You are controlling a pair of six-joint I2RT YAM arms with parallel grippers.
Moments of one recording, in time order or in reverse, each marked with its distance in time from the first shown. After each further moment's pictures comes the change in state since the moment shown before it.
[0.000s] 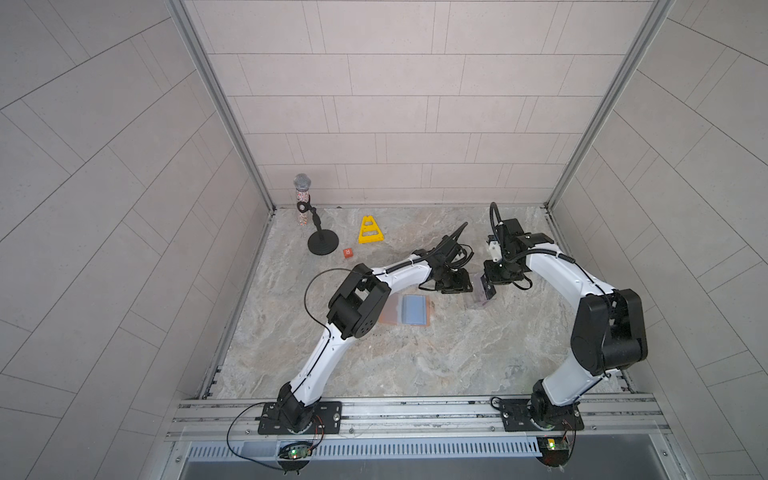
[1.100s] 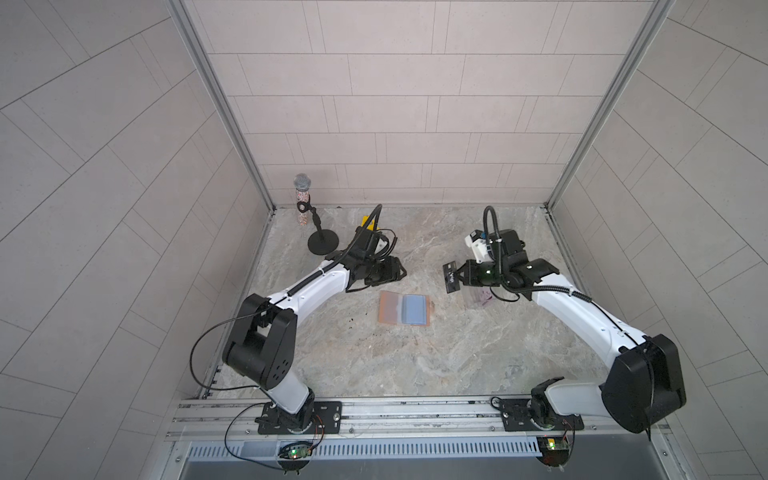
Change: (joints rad) left arm 0.348 -0.760 -0.762 0.043 -0.062 0.094; right arm 0.261 -0.273 -0.246 0.456 -0.310 0.376
